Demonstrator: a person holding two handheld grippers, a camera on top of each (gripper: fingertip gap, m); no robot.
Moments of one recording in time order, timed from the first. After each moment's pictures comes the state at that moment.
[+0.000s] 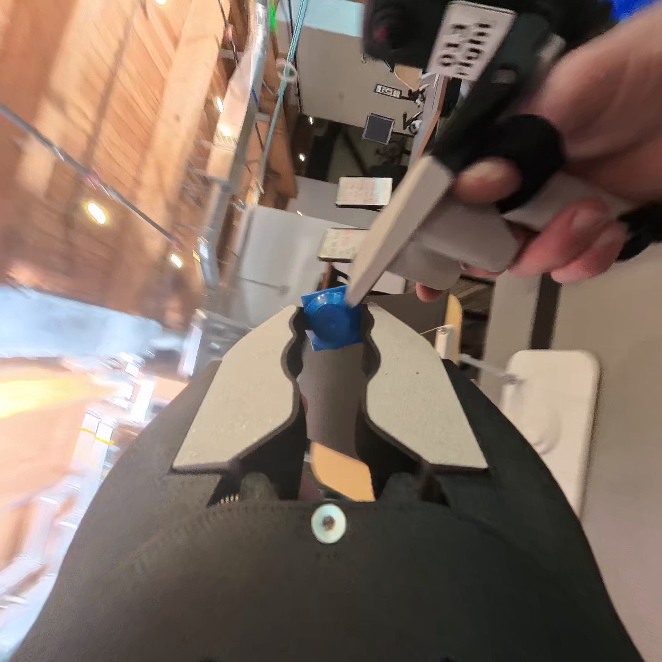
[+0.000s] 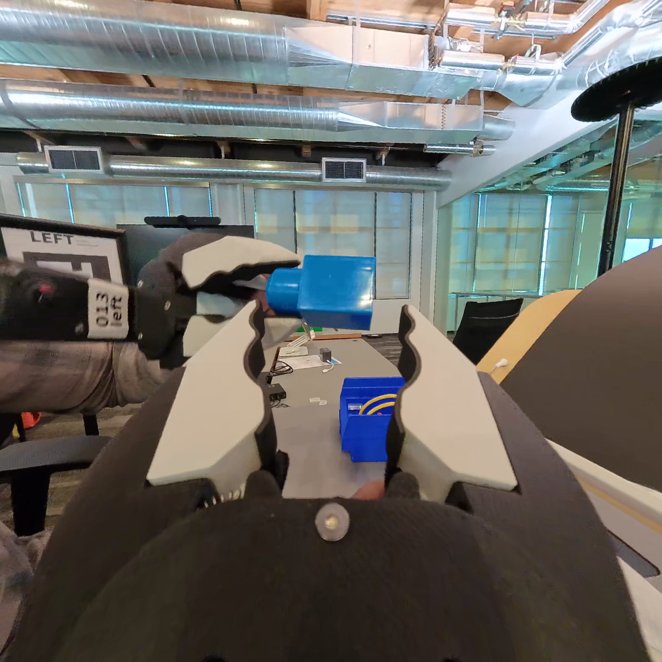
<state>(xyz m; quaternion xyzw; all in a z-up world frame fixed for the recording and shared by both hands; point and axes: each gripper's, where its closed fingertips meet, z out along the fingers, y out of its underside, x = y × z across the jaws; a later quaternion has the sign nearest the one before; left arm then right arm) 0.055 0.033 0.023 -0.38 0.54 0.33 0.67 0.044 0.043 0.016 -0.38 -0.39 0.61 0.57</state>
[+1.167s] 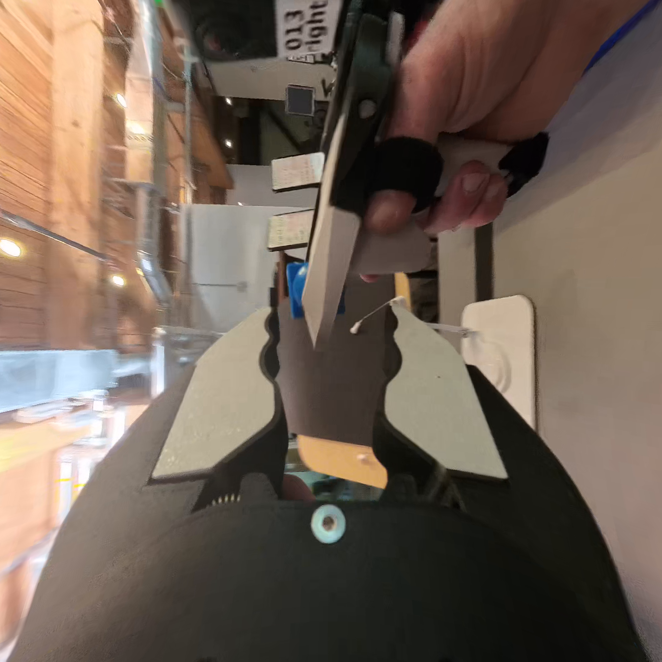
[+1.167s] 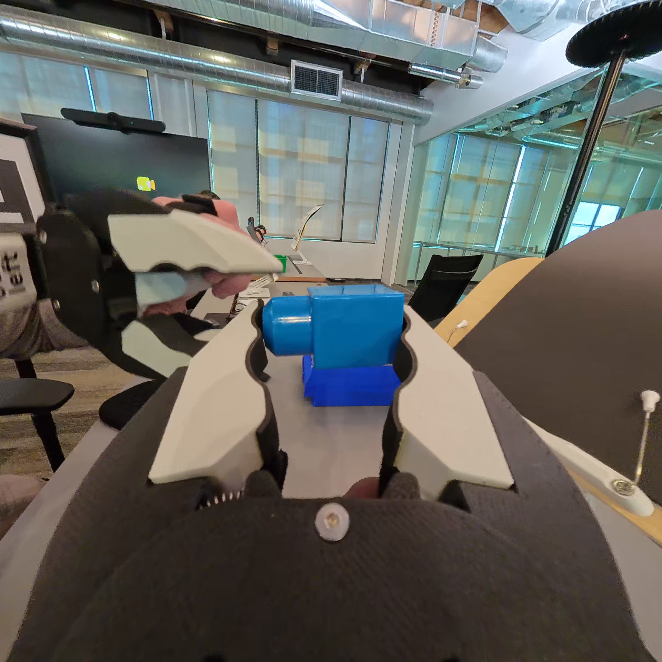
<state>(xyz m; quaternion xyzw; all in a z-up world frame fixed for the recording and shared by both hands) 0.062 0.031 -0.012 -0.41 0.61 0.34 0.58 0.036 0.053 -0.003 -0.44 -0.45 0.51 0.59</state>
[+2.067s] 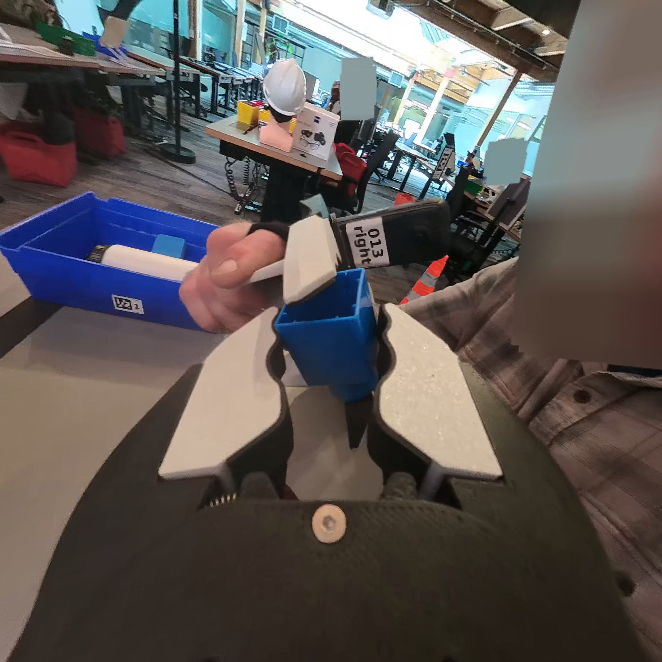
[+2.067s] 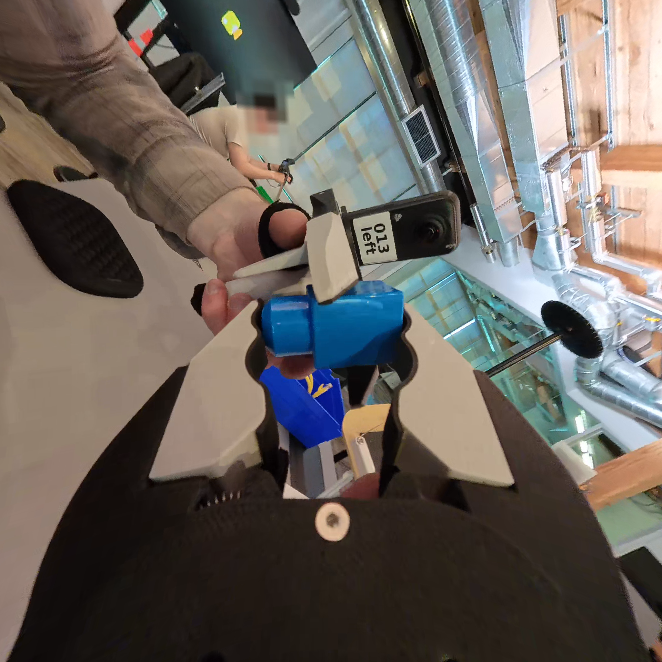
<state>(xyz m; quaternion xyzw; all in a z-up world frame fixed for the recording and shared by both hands) 0.095 -0.023 -0.026 -0.62 0.41 -0.52 0.41 0.030 -0.030 -0.021 -0.16 -0.64 0.26 0.71</state>
